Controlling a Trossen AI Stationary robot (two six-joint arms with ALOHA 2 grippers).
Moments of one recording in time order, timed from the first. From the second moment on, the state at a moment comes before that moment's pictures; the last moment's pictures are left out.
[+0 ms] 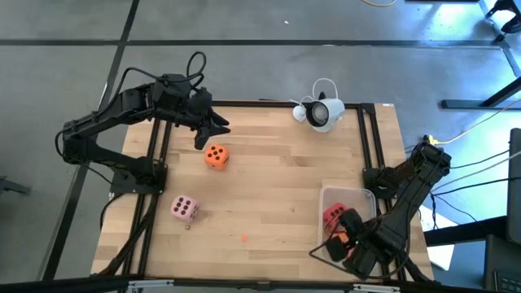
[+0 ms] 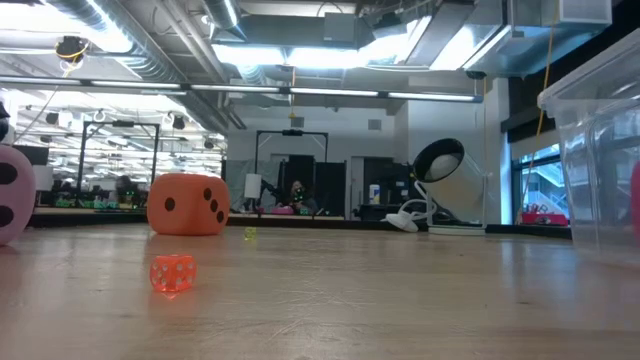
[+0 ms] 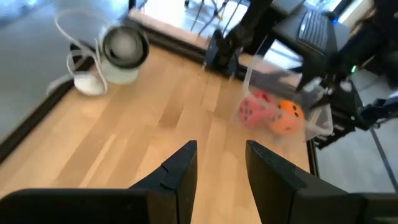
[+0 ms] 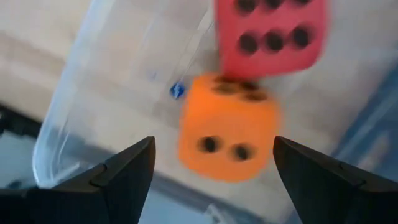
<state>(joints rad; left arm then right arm) 0.35 1.14 1.53 -0.86 0.23 -0.22 0.95 1.65 1.45 -1.35 0.13 2.09</state>
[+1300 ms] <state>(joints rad) -0.20 1.58 1.18 -0.60 0.22 -0.30 0.72 1.38 1.56 -1.57 0.72 1.75</state>
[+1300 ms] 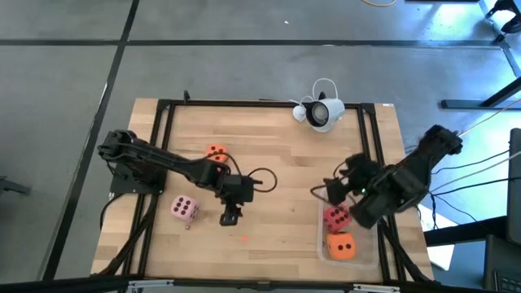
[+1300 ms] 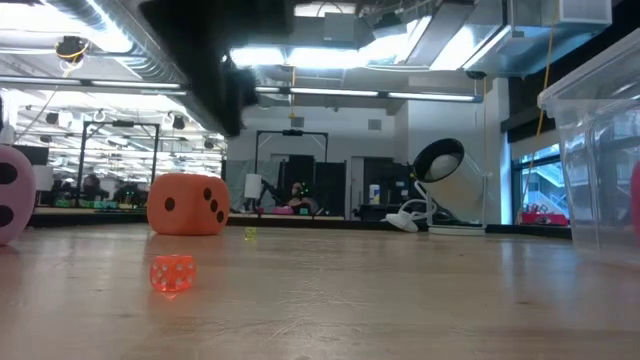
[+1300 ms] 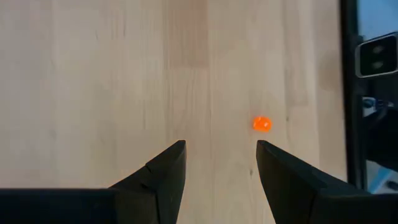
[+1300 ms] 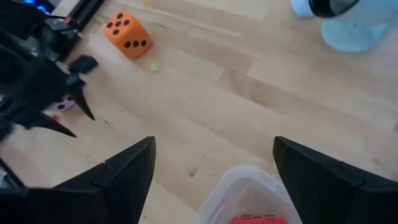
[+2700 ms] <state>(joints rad) -0.53 1.81 1.07 -0.18 -0.11 -0.21 0.64 1.44 1.56 -1.46 0.72 1.67</state>
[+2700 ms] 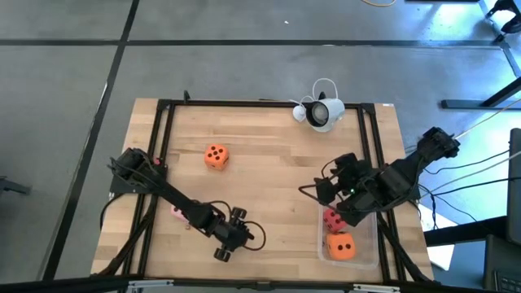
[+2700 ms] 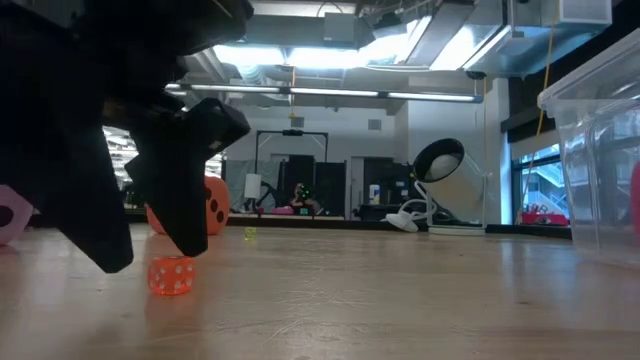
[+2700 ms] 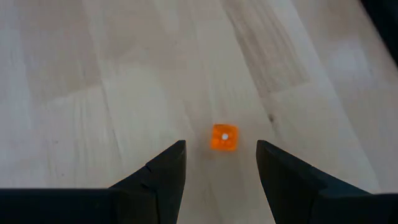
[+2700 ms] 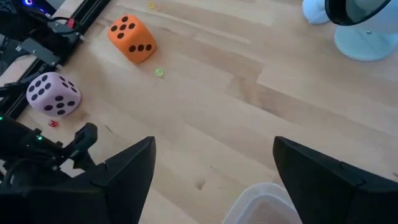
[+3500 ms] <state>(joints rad) -0.52 1.85 1.07 -0.13 -0.10 -0.18 0.64 1.45 1.56 -1.44 0.73 1.66</state>
